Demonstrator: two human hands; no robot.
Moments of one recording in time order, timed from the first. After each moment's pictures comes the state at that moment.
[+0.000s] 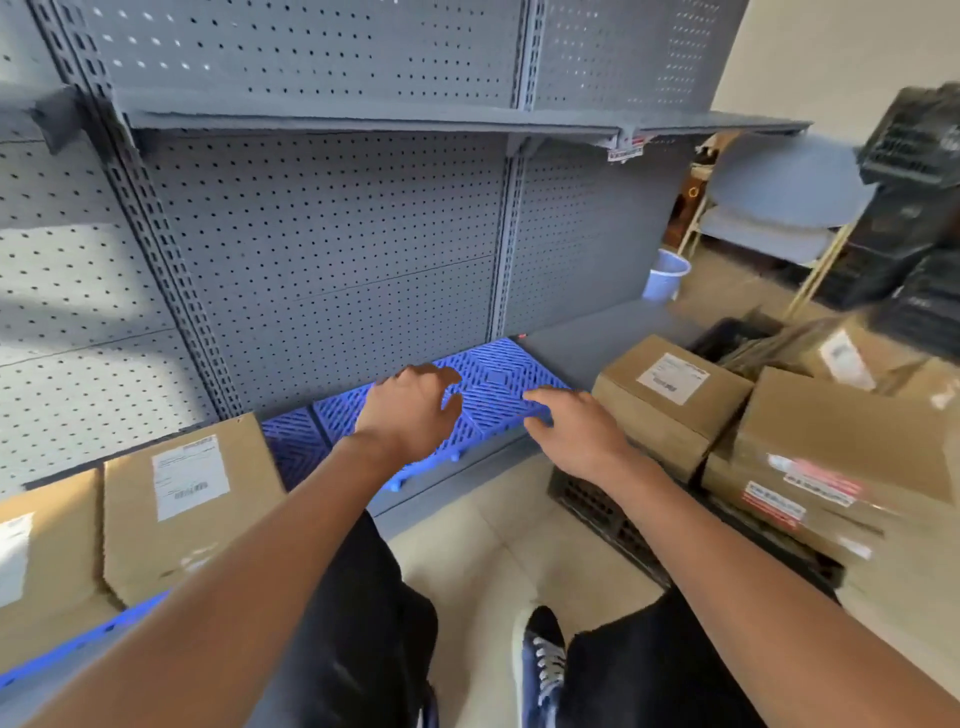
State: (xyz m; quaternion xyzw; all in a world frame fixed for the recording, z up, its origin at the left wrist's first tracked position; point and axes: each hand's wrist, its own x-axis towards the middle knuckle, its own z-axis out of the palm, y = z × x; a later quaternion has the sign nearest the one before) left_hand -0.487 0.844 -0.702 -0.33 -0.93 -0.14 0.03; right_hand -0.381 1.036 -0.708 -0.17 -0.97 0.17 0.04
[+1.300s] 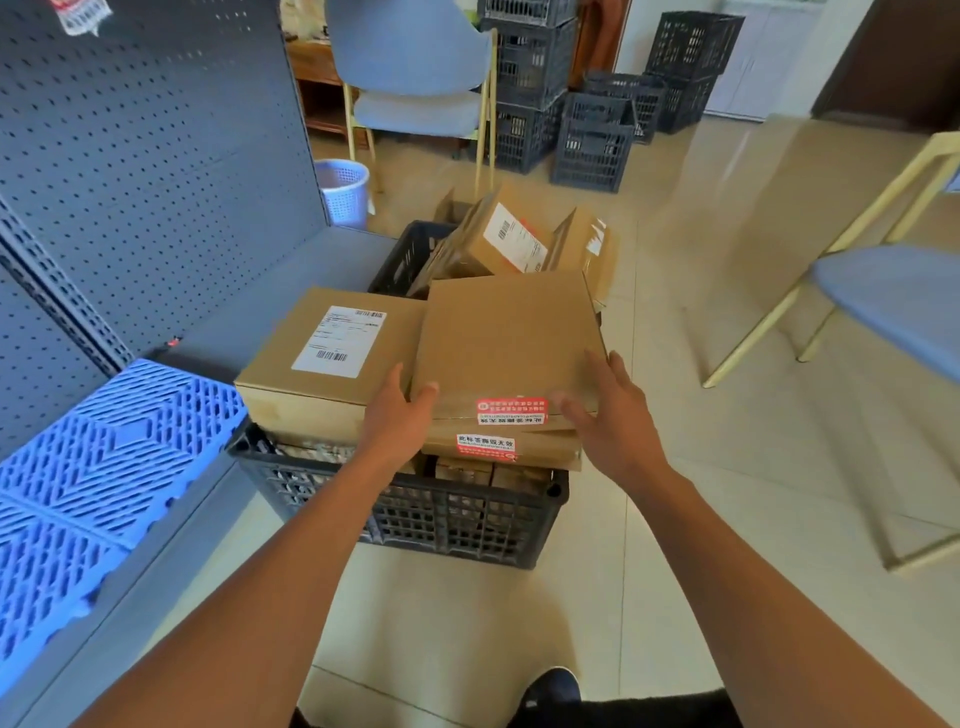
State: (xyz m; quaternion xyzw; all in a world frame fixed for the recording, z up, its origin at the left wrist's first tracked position) left_hand -0.369 1.293 -0.826 -0.33 -0.80 -0.40 -0.31; right_hand -0.143 1.374 -0.803 -0.55 -0.78 0.23 0.19
